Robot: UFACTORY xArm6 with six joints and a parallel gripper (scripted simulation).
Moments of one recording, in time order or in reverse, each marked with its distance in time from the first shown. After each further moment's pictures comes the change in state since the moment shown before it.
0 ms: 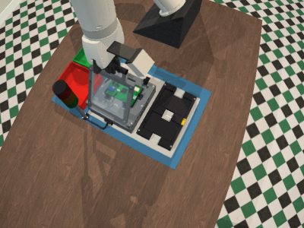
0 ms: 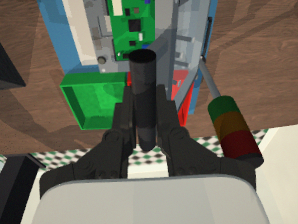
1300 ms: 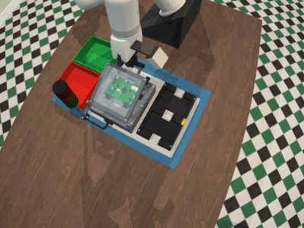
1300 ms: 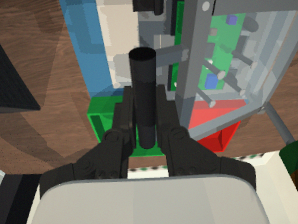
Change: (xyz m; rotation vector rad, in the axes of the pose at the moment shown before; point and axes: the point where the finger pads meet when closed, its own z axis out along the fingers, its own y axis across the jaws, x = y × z) arm 0.000 -0.083 0.090 -0.001 0.001 0.000
